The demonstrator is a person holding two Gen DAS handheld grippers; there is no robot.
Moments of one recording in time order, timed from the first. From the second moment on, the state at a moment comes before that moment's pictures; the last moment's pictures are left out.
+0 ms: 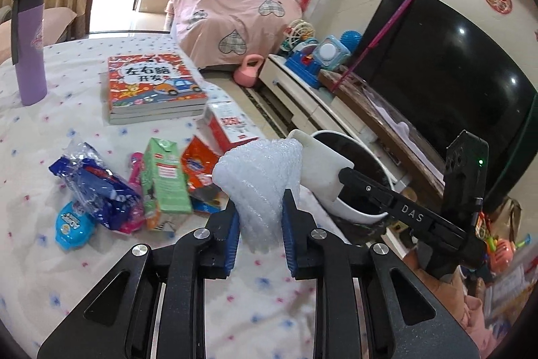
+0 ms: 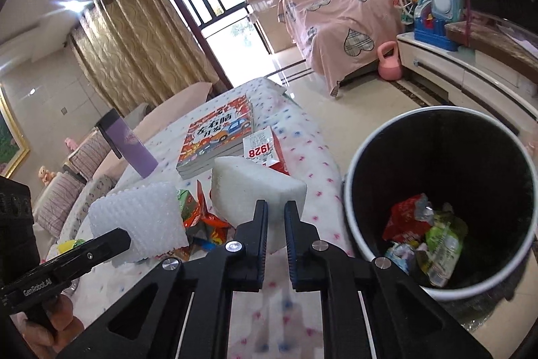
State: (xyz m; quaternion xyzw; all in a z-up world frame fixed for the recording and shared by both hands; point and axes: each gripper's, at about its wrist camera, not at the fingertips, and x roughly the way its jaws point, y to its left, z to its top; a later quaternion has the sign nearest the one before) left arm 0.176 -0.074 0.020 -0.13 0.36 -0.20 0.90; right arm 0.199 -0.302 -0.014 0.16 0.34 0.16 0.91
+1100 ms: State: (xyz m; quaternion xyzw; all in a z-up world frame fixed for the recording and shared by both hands) left arm 0.185 -0.187 0.024 -0.04 0.37 -0.26 0.89; right arm 0.141 -0.411 0.000 0.20 0.30 0.07 0.93
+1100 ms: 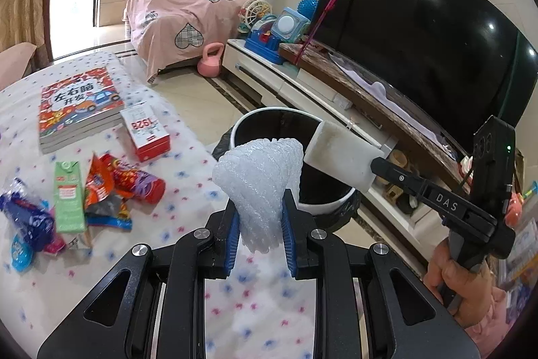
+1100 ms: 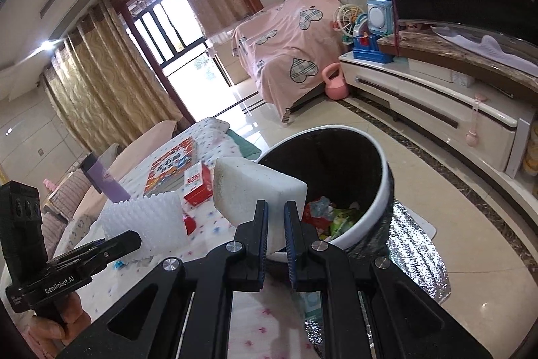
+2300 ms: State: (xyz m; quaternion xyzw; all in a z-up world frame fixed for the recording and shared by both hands) left arm 0.254 -0.260 -0.016 0.00 0.43 -0.25 0.87; right arm 0.195 -0.437 -0.027 0.15 0.35 0.02 0.92
